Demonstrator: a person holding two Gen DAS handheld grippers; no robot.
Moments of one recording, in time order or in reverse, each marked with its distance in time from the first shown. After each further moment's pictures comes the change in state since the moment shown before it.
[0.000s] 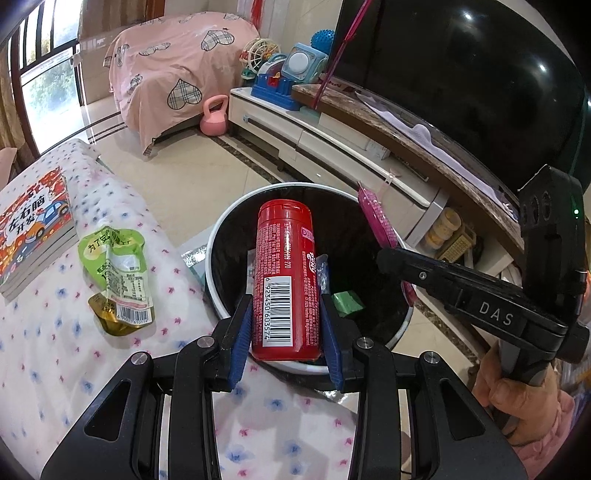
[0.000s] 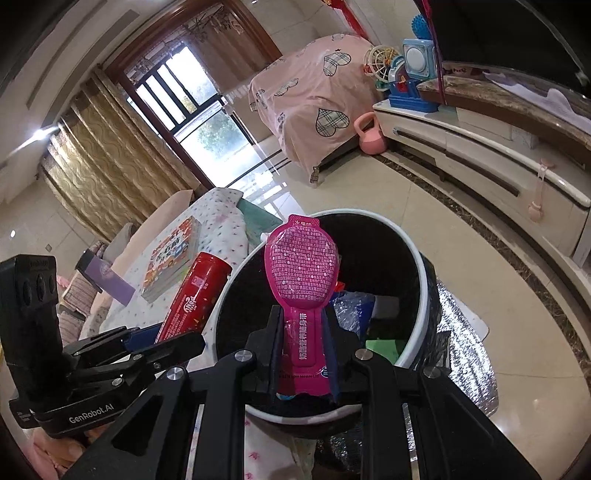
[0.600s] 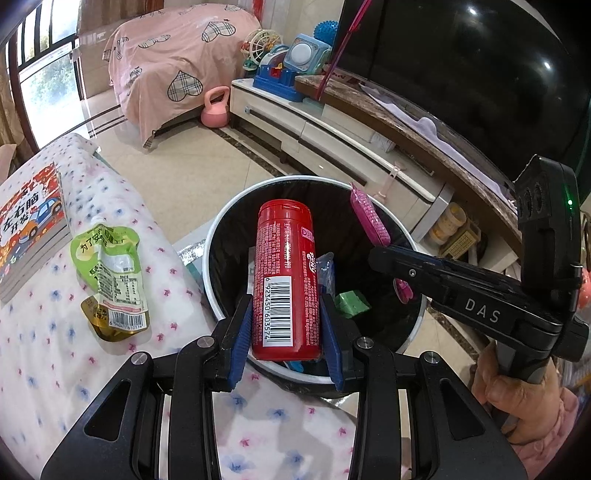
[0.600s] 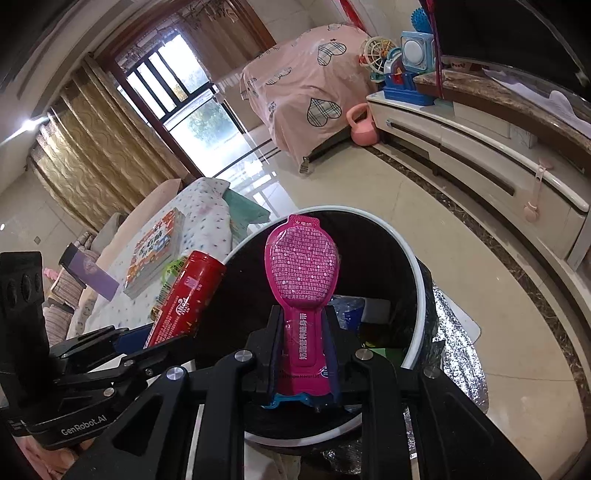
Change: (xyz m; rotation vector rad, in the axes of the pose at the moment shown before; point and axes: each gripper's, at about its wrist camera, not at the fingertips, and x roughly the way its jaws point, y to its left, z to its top) left arm 0.015 0.000 0.006 -0.002 0.035 0.011; right arm 0.020 -0.007 0.011 -0.006 0.052 -0.046
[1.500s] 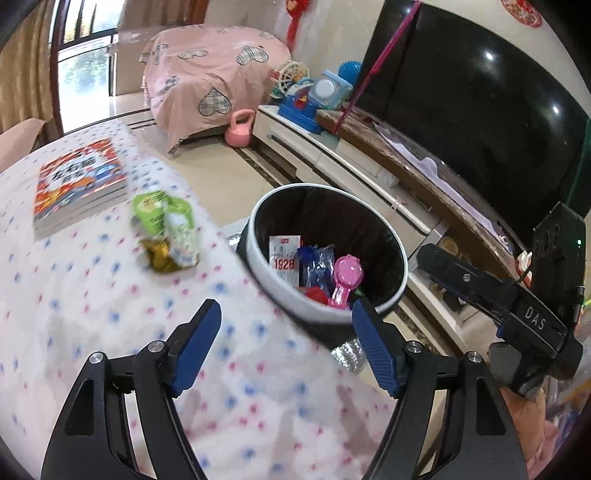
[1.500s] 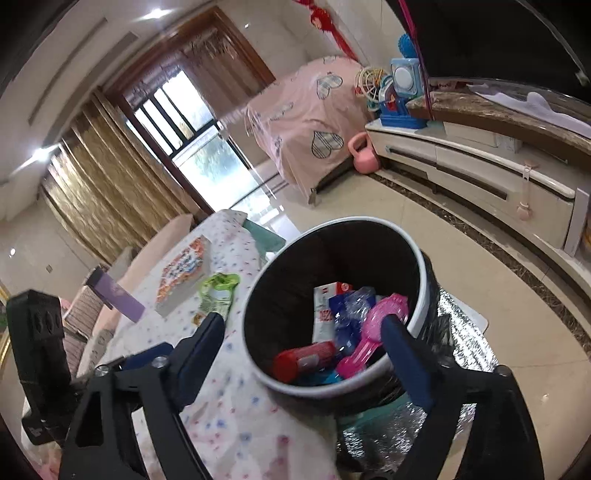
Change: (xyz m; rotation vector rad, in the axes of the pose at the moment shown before) left arm -0.077 0.025 -0.068 -0.137 -0.149 -0.003; right arm -0.059 0.028 -0.040 0.063 -0.165 0.042
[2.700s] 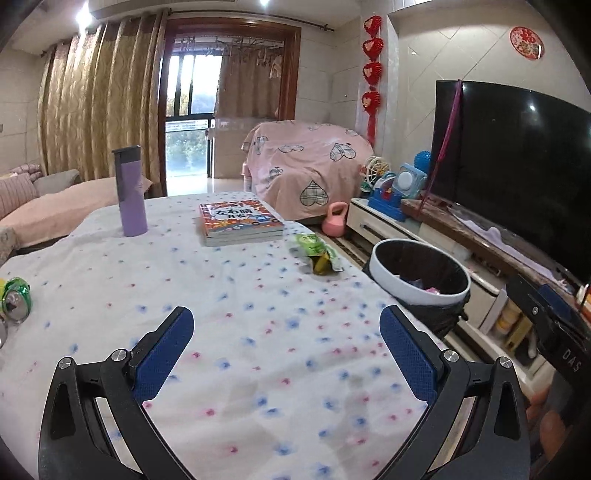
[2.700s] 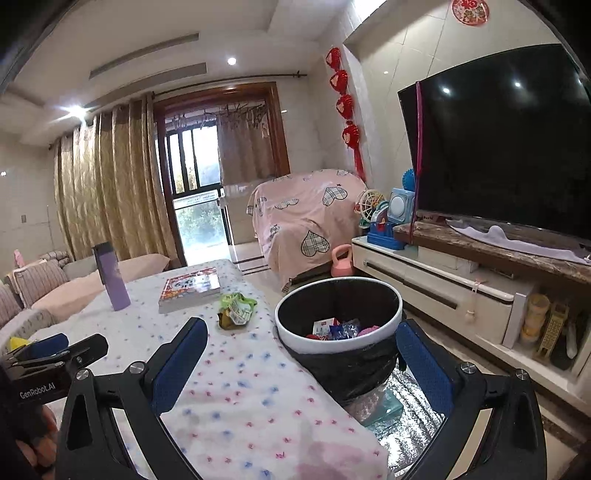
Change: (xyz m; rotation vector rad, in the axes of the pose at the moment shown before) left arm -0.127 0.048 -0.128 -0.048 -0.428 0.367; right arm -0.085 0.103 -0.125 -0.331 -0.430 -0.200
